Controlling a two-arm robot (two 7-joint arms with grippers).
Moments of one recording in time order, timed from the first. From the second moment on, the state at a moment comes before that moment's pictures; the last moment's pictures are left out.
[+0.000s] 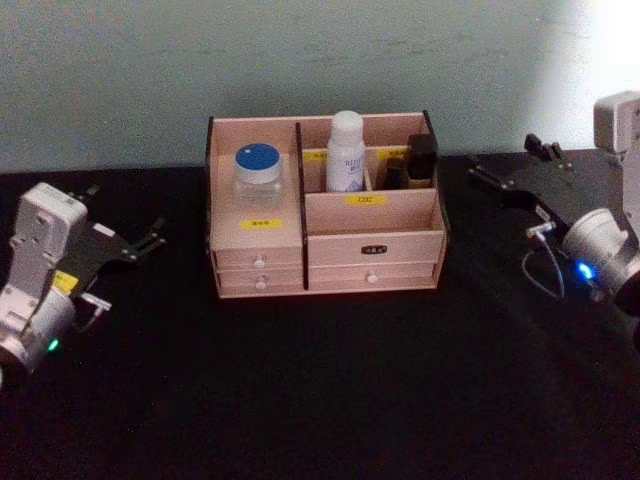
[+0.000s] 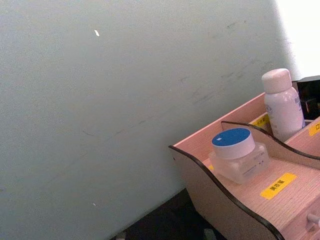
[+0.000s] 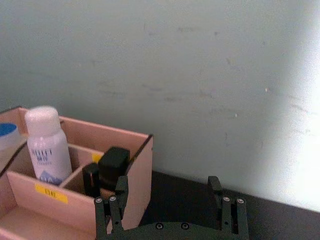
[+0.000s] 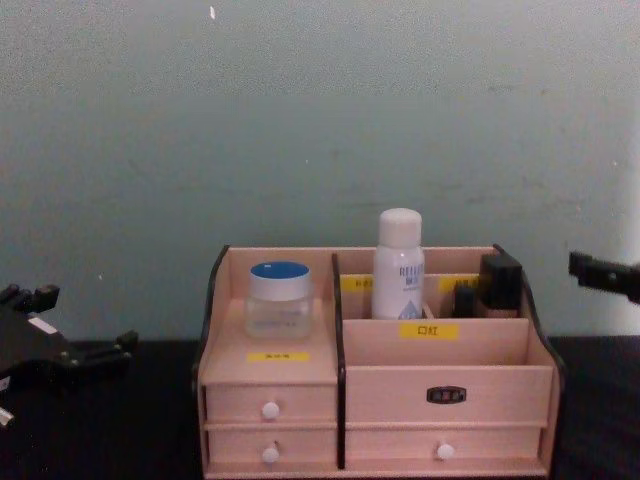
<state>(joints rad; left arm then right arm) -0.20 0.60 0.45 -1.41 -0.25 -0.12 0.03 0.27 0.37 -0.21 -1.39 0.32 0.05 0.20</state>
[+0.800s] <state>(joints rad) -0.20 0.60 0.45 -1.41 -0.25 -0.12 0.03 0.22 0.34 -0.16 -1.37 0.28 0.07 0.21</state>
